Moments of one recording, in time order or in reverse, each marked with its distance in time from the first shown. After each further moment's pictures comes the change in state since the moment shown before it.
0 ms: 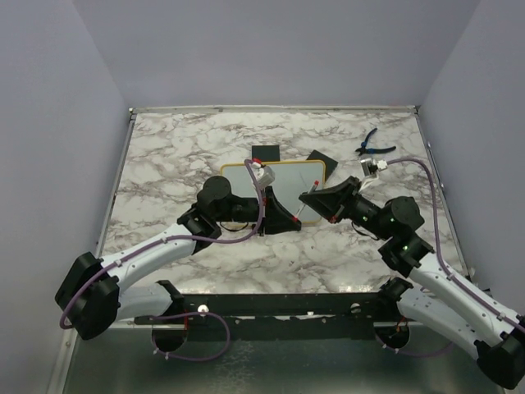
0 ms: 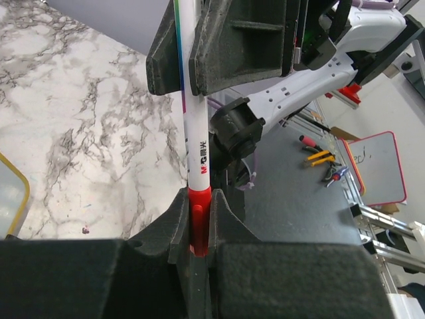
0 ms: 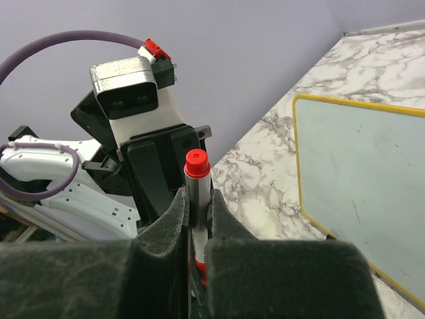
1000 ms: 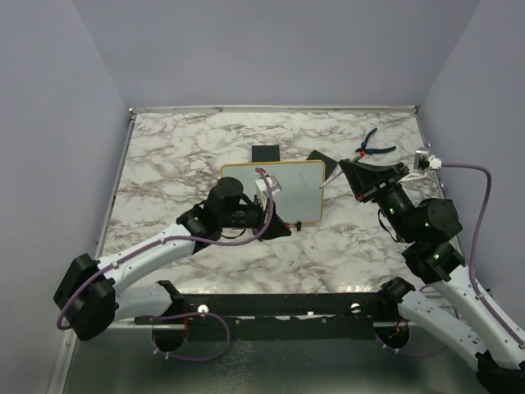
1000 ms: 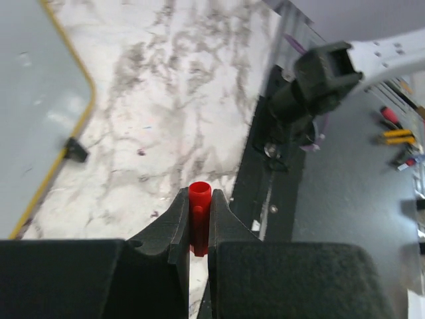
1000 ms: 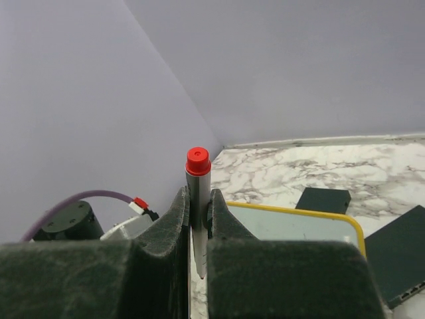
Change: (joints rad) left arm -0.040 0.008 0.034 -0.389 -0.154 0.220; right arm -0.020 -0.151 0.175 -0.225 0.421 -0.227
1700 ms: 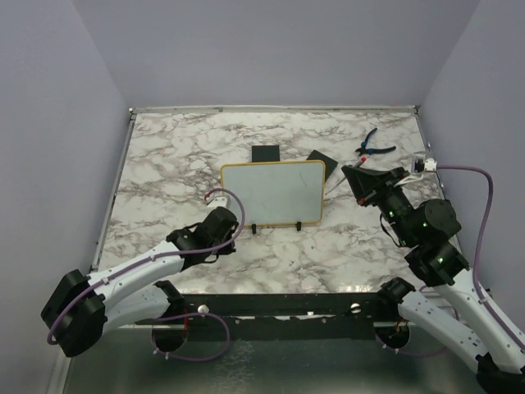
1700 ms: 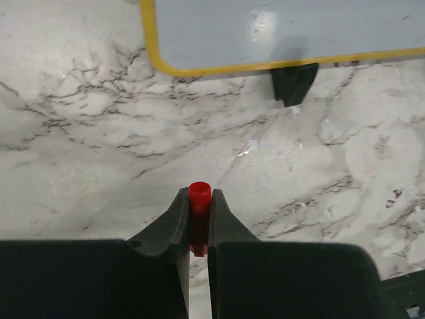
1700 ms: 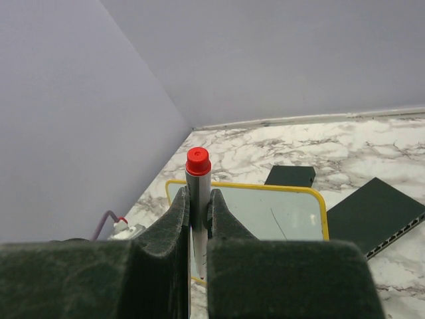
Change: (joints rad) left arm 0.017 -0.163 -0.204 -0.504 -0.882 -0.381; right arm 0.000 -0.028 0.017 -0.164 0.054 -0.066
